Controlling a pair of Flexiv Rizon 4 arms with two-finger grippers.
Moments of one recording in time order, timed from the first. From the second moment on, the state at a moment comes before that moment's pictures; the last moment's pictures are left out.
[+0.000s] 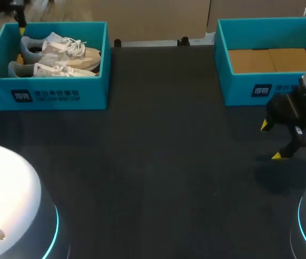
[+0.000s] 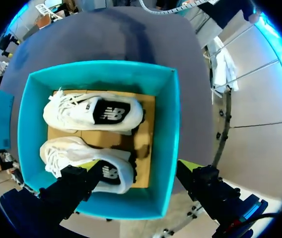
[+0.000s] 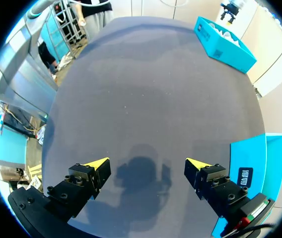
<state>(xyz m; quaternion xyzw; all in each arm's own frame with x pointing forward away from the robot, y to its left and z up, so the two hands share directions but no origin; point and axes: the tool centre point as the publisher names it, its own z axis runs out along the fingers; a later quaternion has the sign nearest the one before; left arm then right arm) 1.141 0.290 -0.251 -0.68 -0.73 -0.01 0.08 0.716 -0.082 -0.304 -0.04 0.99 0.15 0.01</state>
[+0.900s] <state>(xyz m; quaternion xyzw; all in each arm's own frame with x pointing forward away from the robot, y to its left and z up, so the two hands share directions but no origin) 1.077 0.291 -0.263 -0.70 -0.70 0.00 0.11 0.716 -0.083 -0.304 -0.04 0.99 0.15 0.01</state>
